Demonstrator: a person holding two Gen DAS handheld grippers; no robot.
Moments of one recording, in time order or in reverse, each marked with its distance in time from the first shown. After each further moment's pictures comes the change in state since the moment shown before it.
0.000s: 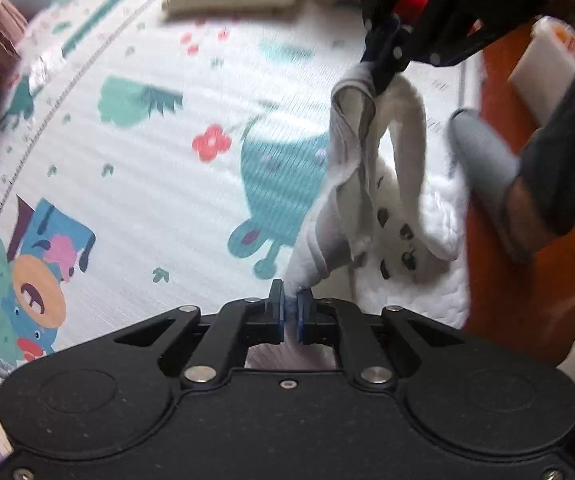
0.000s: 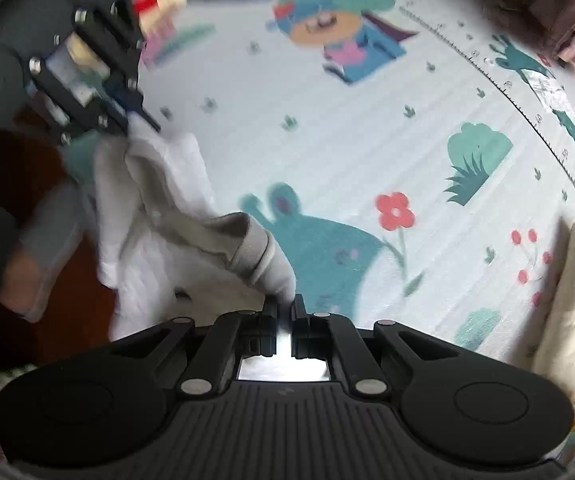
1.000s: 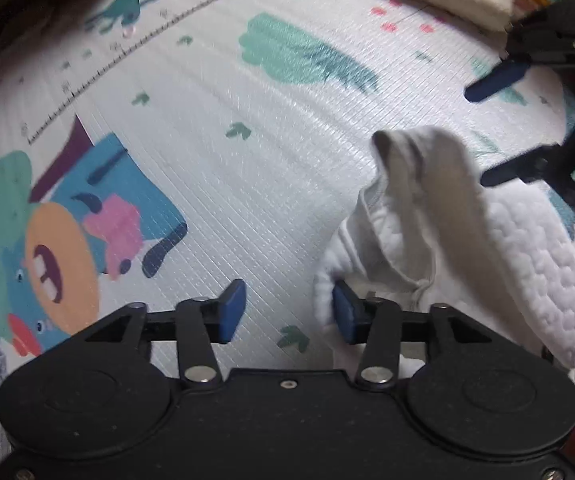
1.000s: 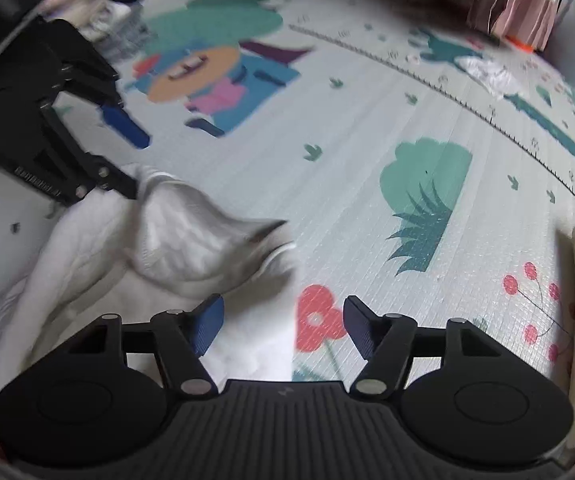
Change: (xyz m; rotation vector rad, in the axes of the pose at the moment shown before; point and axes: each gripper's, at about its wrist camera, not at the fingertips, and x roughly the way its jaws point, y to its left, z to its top) left arm 0.098 0.154 -0.001 -0.352 -0.068 0.138; right arm 0.127 -0.103 0.019 0.233 -0.267 -0.107
